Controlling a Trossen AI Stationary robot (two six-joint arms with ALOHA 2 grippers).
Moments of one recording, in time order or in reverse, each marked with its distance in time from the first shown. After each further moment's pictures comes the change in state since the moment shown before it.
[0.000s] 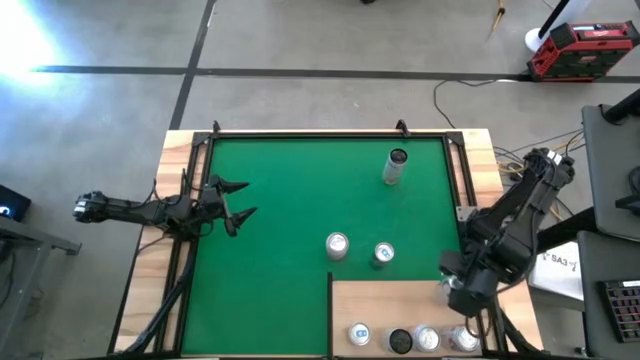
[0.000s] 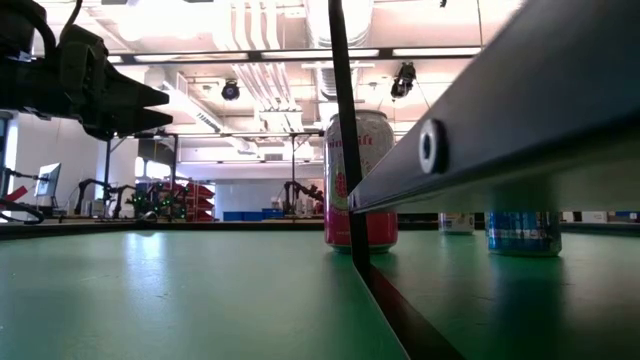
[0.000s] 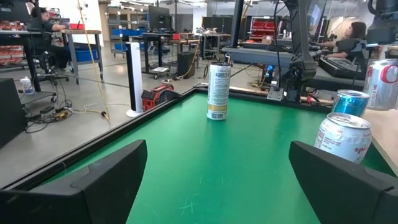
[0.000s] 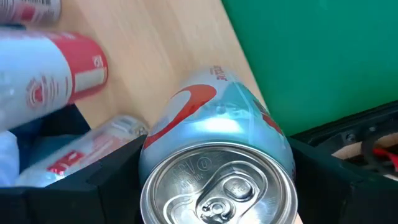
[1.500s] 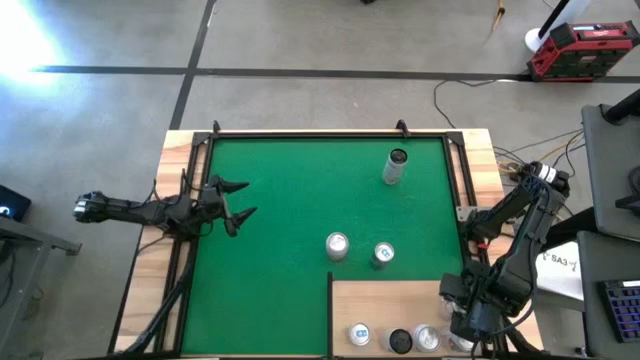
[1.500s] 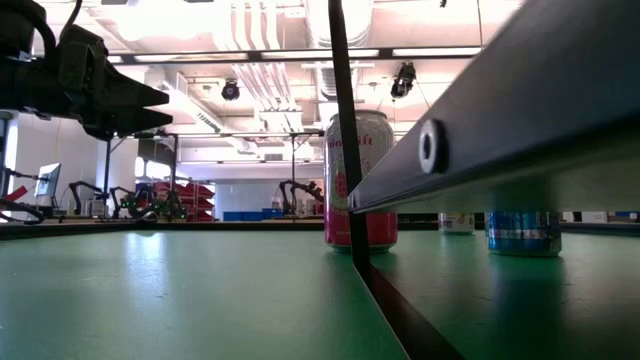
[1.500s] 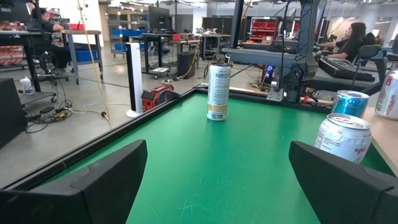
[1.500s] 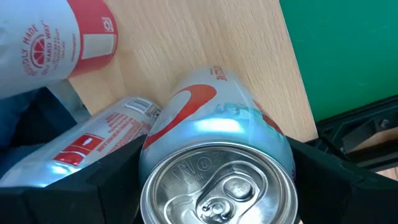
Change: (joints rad) left arm 0.000 0.000 0.000 0.004 0.000 0.000; right arm 0.125 0.208 0.103 0.019 0.004 0.079
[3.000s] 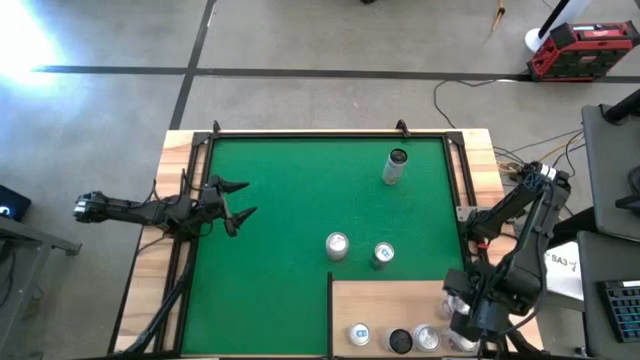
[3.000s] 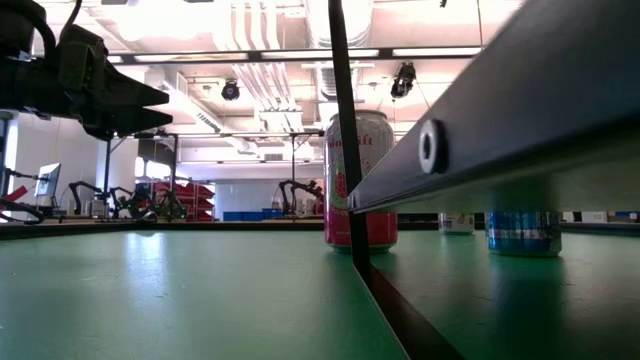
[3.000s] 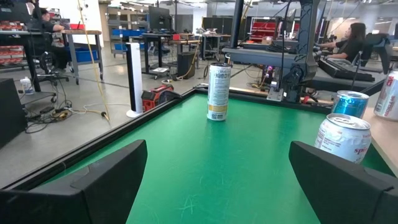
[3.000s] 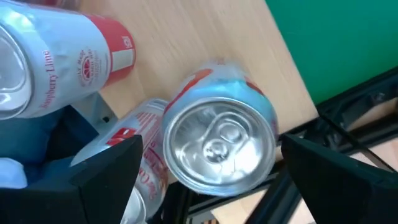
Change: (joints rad) left arm 0.000 0.000 0.000 0.002 0.000 0.000; right arm 0.000 0.000 0.114 -0.092 0.018 0.130
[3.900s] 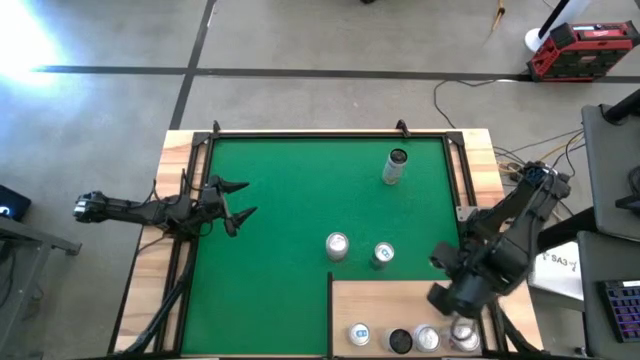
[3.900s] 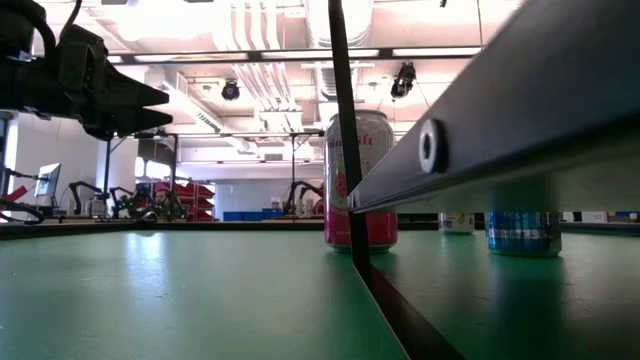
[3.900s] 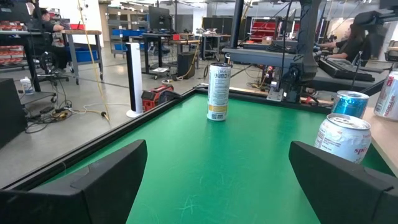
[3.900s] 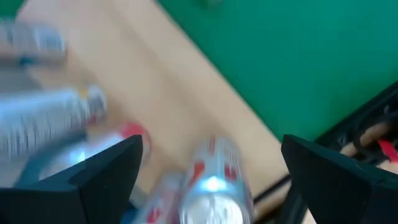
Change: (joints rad) left arm 0.000 0.000 0.000 0.000 0.000 0.000; right arm -0.201 0.004 0.174 -0.178 0.148 -0.023
